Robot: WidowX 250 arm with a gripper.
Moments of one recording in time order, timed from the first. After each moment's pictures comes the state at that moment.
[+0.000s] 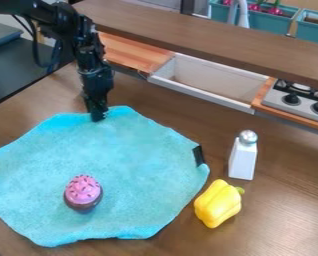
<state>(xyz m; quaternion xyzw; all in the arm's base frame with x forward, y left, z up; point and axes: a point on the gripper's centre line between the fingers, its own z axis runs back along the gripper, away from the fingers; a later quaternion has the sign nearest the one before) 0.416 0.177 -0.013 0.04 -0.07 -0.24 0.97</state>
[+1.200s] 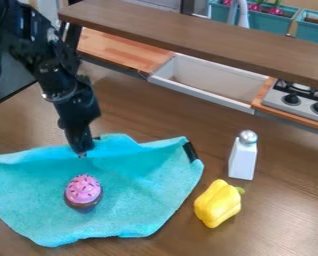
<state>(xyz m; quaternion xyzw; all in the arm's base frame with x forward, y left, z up) 0.283 0.075 0.053 0.06 -0.15 -0.36 0.92</state>
